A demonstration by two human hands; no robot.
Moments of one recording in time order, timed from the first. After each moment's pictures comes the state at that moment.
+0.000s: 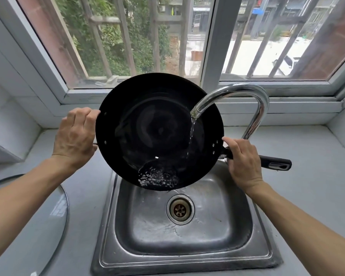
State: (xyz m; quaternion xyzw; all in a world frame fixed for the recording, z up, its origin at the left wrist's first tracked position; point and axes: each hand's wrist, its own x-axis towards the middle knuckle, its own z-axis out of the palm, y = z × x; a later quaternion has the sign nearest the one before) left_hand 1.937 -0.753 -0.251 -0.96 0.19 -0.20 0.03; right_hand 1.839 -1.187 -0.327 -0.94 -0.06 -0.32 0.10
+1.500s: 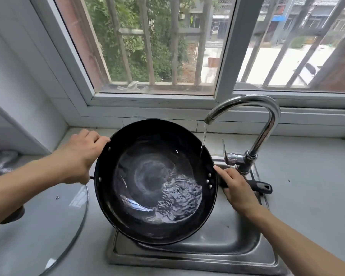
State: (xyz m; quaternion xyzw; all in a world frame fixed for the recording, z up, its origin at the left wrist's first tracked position) left_hand 1.866 -0.743 -0.180 -0.96 0.19 0.10 0.20; right_hand 1.807 -1.165 -0.365 -0.96 -0.12 -0.08 0.22
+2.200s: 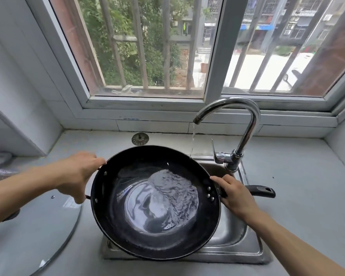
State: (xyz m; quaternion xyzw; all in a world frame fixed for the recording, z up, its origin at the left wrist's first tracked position) left_hand 1.841 -0.747 -0.181 -0.93 0.20 0.27 0.15; right_hand 1.769 -1.178 -0.344 -0.98 -0.10 -0.04 0.18
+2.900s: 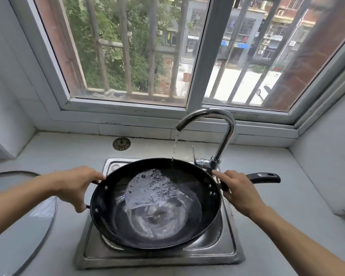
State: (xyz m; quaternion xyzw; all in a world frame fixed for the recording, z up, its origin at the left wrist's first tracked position) left_hand 1.852 -0.757 -0.230 -0.92 0.25 0.31 -0.03; right_hand 1.757 -1.220 -0.267 -0.98 -0.12 -0.14 0.06
